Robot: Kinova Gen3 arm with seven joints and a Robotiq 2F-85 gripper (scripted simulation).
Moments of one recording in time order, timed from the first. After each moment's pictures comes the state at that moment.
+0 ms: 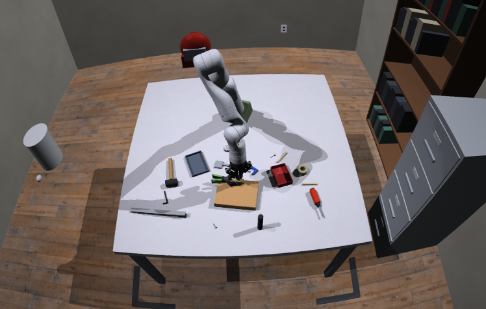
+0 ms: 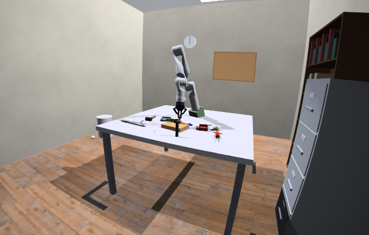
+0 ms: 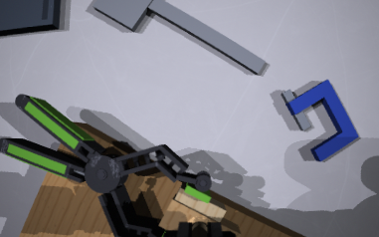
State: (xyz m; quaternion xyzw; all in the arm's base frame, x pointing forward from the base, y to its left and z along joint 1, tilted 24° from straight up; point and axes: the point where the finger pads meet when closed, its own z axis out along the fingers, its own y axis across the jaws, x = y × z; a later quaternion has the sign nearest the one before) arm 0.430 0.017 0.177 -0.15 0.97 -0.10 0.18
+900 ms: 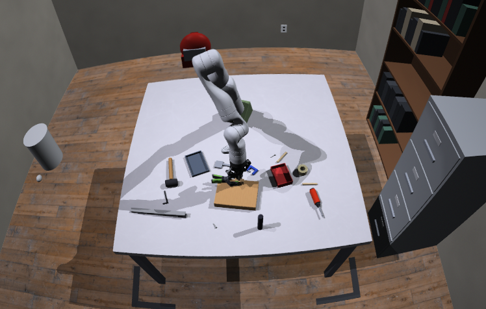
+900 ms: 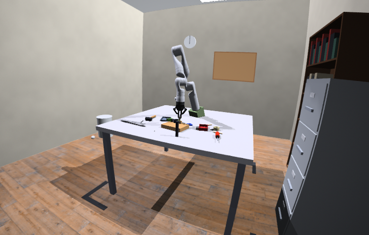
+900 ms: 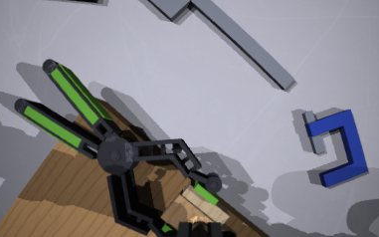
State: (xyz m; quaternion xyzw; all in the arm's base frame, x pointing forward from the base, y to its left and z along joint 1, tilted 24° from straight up) arm 0.430 0.017 0.177 -0.25 0.95 -0.12 0.17
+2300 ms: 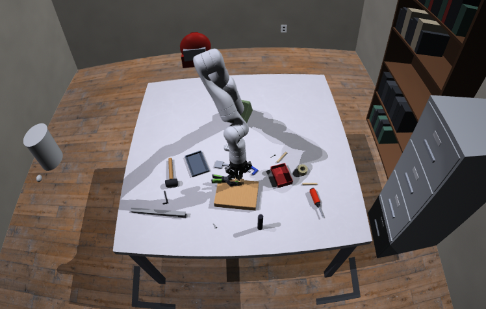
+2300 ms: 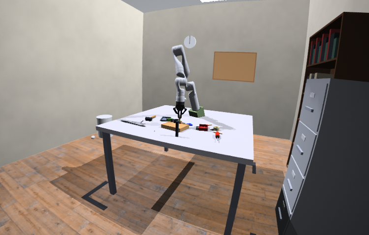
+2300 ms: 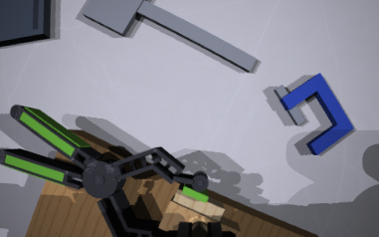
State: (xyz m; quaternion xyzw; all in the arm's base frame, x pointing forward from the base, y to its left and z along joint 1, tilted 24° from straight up) arm 0.429 0.017 0.178 -0.12 0.97 -0.10 0.18
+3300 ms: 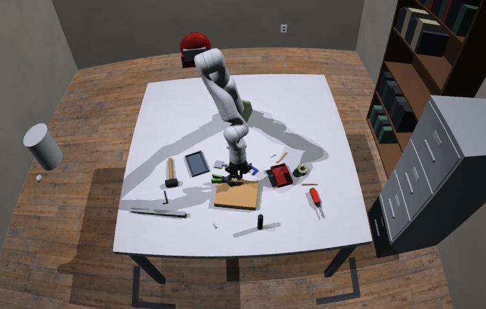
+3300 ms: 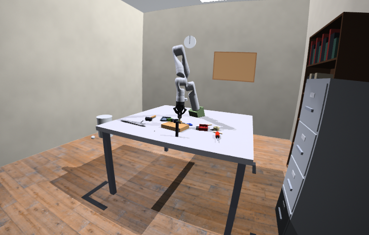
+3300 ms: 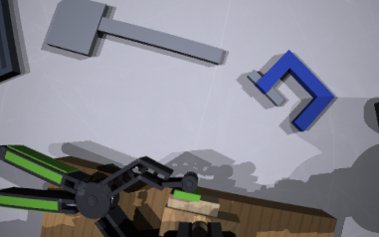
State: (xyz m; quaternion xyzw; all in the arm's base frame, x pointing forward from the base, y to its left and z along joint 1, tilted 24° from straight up) arm 0.429 0.018 0.178 -0.02 0.98 -0.08 0.19
